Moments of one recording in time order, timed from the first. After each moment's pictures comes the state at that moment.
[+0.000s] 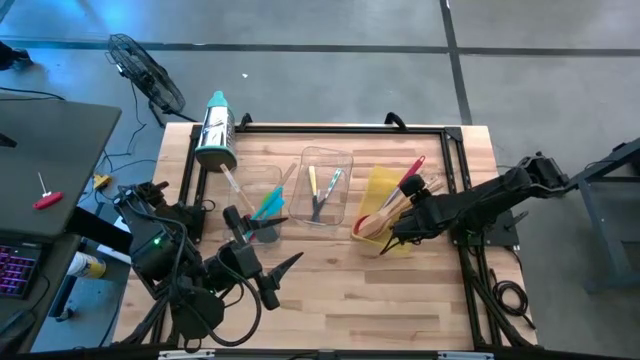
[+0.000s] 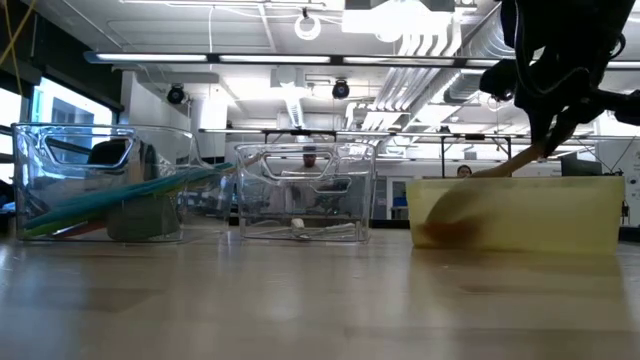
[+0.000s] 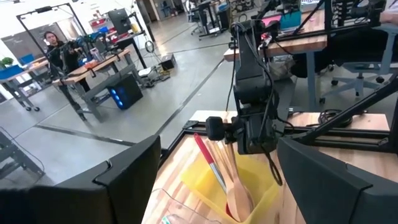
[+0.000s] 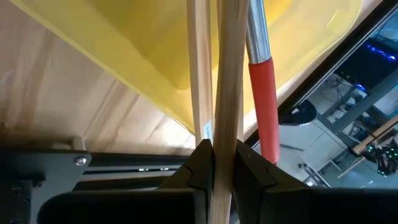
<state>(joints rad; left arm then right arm) -0.78 1.77 2.27 -1.03 -1.28 -0.30 0.27 1.38 0.89 -1.38 0.65 -0.24</state>
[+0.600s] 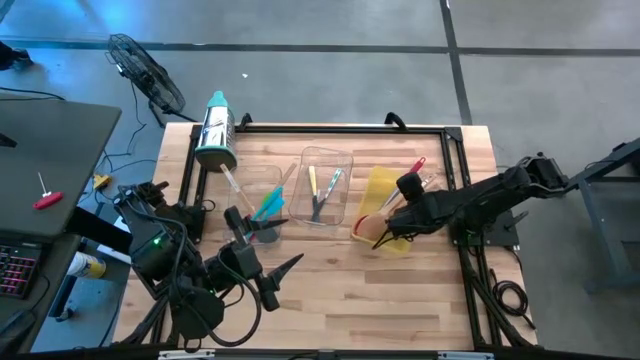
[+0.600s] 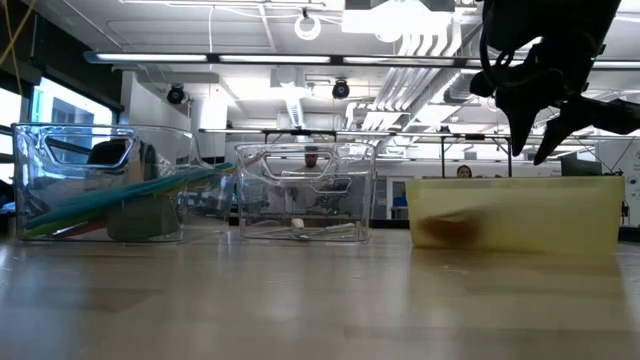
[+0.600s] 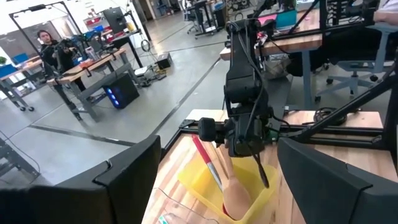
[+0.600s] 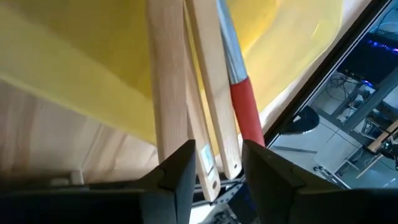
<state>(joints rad) -0.78 1.77 2.27 -1.03 -1.26 -0.30 0.21 1.38 0.89 -1.27 0.65 -0.24</state>
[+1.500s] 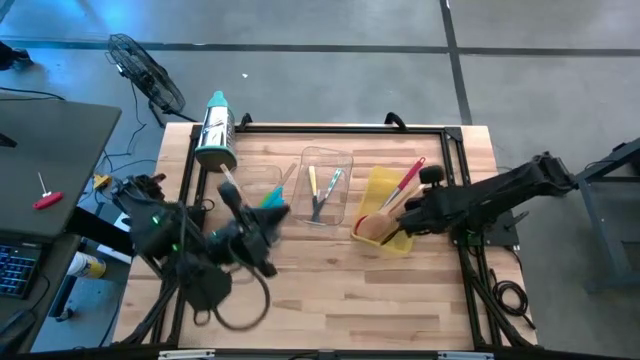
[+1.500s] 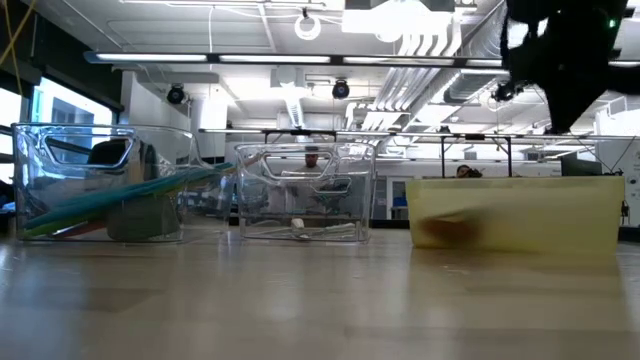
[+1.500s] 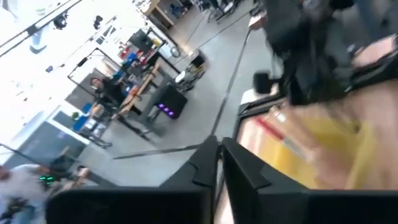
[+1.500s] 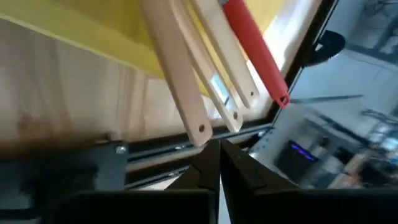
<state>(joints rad) -0.71 1.74 2.27 -1.13 -1.31 0.09 0.24 1.33 0.96 -1.57 0.58 0.15</state>
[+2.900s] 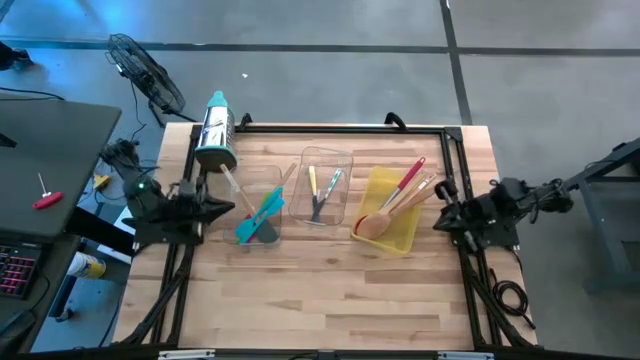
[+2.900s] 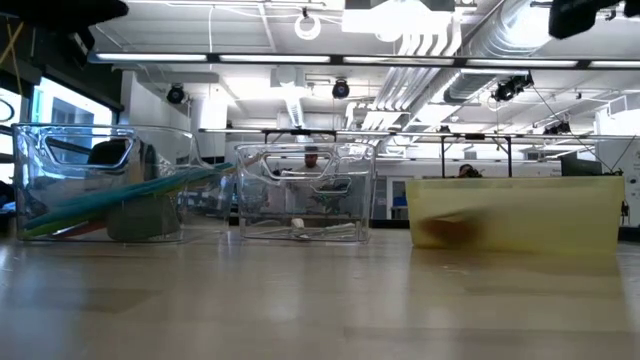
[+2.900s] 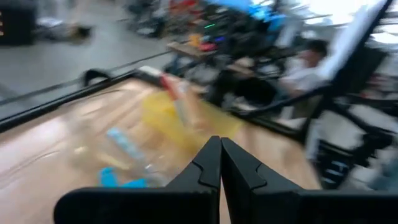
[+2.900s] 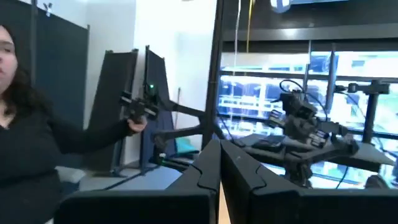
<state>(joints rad) -0.81 0.22 0.43 -0.30 -1.00 -0.45 0.24 0.01 0.22 0.10 -0.21 -0.03</state>
